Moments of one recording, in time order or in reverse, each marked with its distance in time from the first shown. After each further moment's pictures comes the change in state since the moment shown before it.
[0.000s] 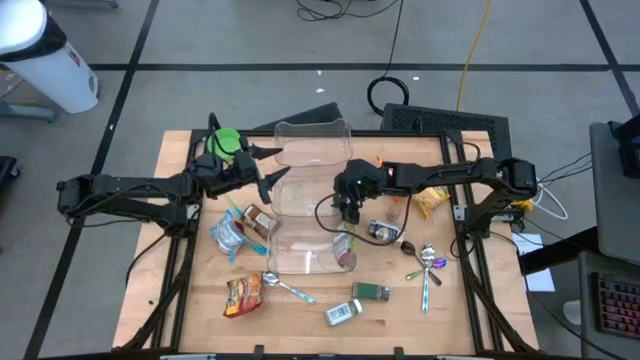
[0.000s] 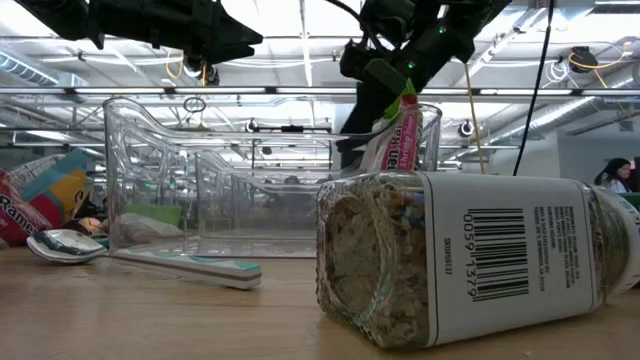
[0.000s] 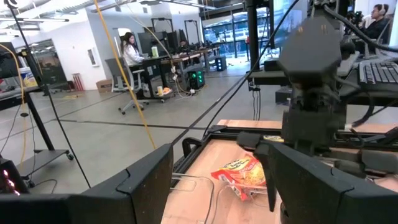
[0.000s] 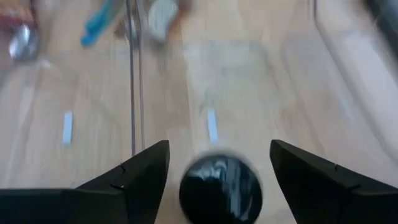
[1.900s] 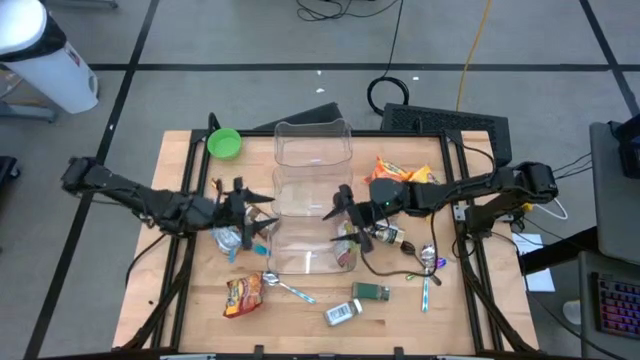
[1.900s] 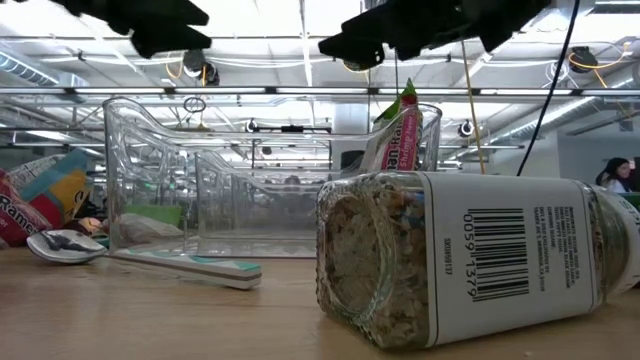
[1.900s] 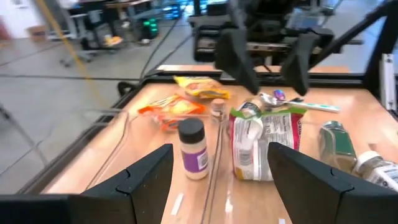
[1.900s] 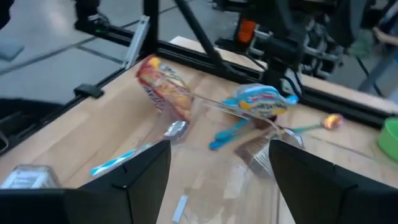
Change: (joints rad) left arm -0.518 -0.124 0.000 -0.415 -0.329 -0.220; right arm 0.179 -0.151 -0.191 0.499 -0.260 -0.209
